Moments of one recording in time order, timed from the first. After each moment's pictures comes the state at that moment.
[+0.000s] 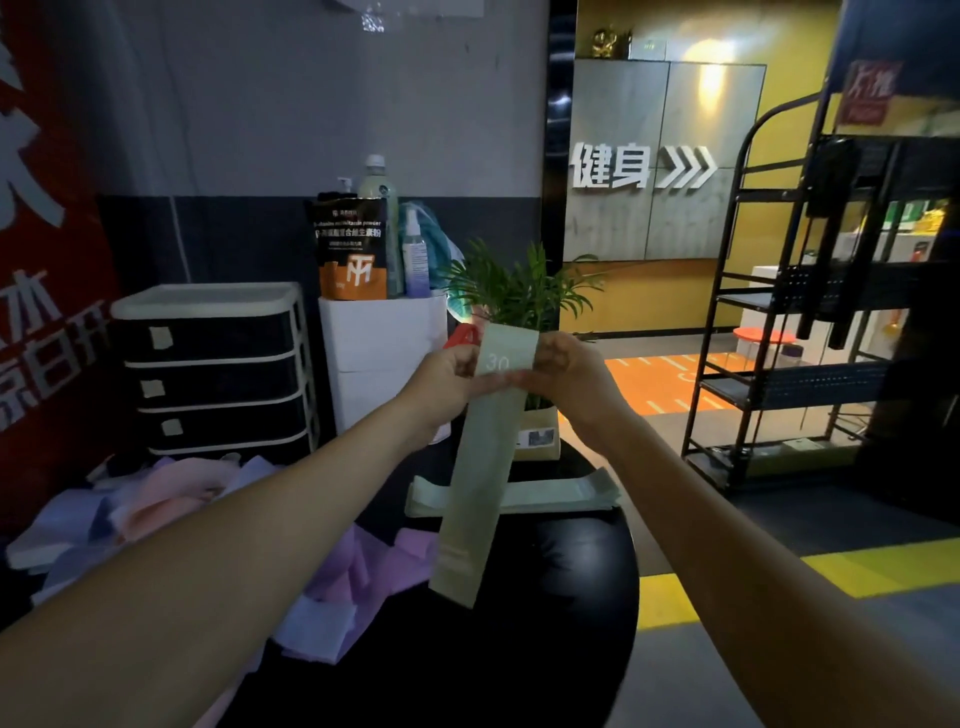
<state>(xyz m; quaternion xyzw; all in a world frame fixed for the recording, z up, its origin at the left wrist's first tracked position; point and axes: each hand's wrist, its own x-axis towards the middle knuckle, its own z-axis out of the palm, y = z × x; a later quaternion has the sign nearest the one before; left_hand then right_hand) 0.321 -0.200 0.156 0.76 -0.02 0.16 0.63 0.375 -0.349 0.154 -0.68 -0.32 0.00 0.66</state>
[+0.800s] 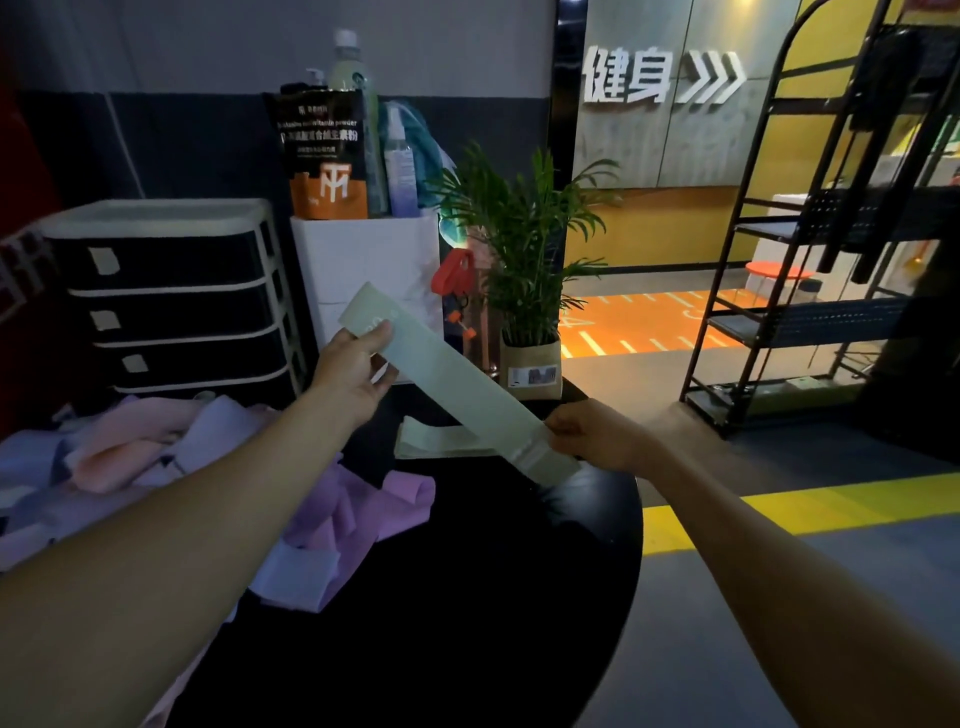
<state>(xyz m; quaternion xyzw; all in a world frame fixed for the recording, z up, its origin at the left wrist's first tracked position) 0.336 -0.132 0.094 0.49 0.20 0.25 0.81 0.425 -0.380 0.047 -0.87 -0.37 0.13 0.29</state>
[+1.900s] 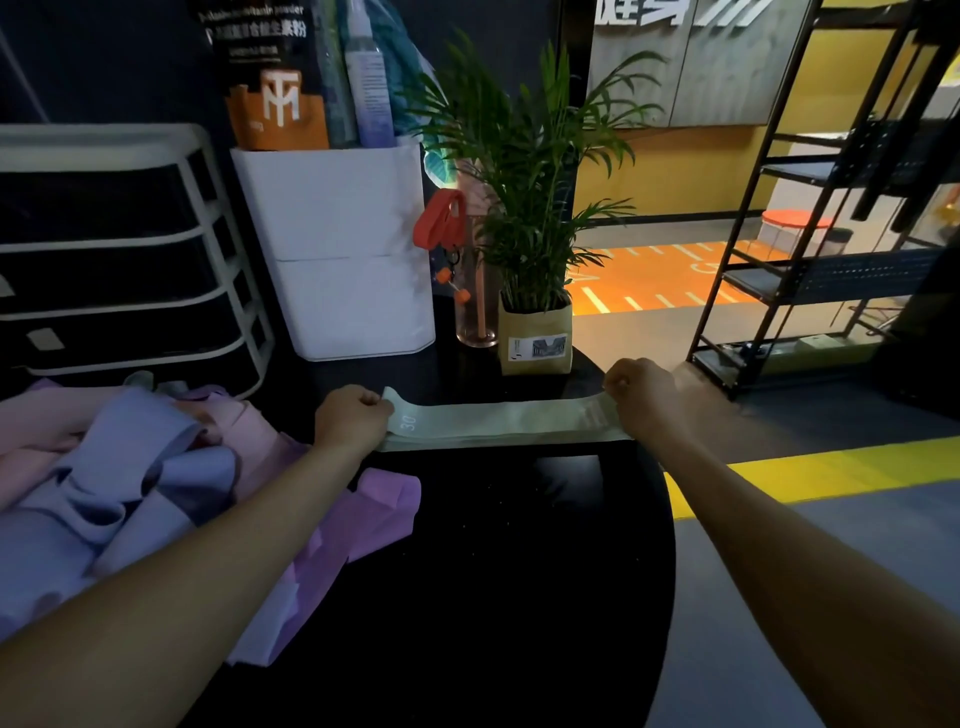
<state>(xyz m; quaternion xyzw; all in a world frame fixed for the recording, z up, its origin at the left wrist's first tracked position) 0.377 -0.115 -0.009 0.82 0.35 0.21 0.40 0.517 -0.380 -0.015 -0.94 -0.16 -0.10 0.30</state>
